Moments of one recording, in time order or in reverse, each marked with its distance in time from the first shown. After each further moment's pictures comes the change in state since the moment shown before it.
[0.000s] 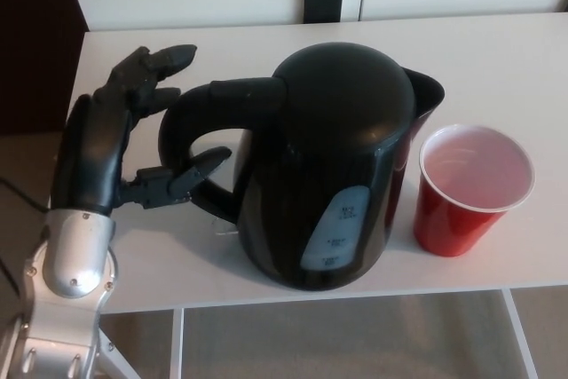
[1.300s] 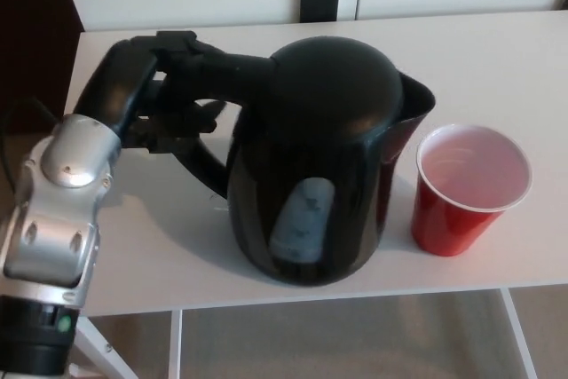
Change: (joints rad) left_arm -0.323 0.041 0.044 0.248 -0.139 0.304 -0.301; right_arm -0.021 0.000 0.010 -0.016 -0.001 0.000 -0.011
